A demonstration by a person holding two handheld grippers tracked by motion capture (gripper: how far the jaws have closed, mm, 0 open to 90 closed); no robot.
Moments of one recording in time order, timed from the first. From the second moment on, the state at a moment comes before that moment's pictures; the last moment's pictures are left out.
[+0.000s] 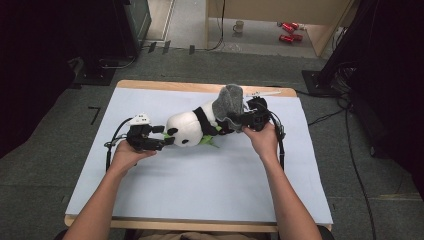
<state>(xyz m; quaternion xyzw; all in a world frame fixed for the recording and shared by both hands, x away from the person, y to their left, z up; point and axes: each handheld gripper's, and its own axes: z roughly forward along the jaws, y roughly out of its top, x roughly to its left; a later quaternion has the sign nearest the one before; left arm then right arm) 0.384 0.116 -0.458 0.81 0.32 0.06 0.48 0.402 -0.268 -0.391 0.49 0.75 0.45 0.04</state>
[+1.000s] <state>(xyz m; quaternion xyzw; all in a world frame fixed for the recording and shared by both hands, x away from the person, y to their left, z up) 0.384 0.102 -0.452 0.79 0.31 0.07 0.52 0.397 -0.280 -0.373 0.49 0.73 0.47 0.05</state>
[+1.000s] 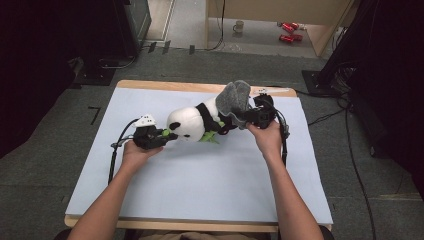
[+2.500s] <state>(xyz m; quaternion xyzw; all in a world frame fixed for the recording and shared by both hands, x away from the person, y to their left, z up) 0.371 0.058 -0.430 0.78 0.29 0.09 0.55 0.375 -0.219 -0.328 0.41 0.77 0.49 0.03</state>
